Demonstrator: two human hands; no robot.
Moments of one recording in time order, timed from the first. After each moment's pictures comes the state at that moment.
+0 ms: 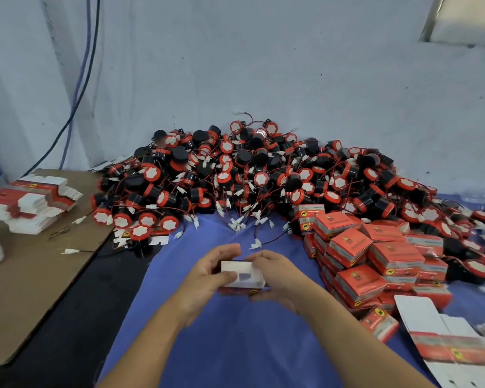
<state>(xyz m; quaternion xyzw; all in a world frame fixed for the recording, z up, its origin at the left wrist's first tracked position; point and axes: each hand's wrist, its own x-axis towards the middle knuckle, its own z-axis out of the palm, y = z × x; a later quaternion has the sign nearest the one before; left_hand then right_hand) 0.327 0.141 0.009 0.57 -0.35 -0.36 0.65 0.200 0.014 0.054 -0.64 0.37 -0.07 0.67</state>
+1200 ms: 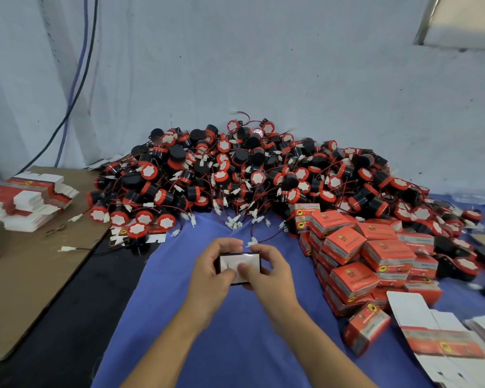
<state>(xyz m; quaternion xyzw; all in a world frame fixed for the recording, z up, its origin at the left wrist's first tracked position) 0.284 0.139 0.032 0.61 -0.33 -0.20 0.69 0.192 0.047 0.025 -0.62 0.28 -0.33 0.66</state>
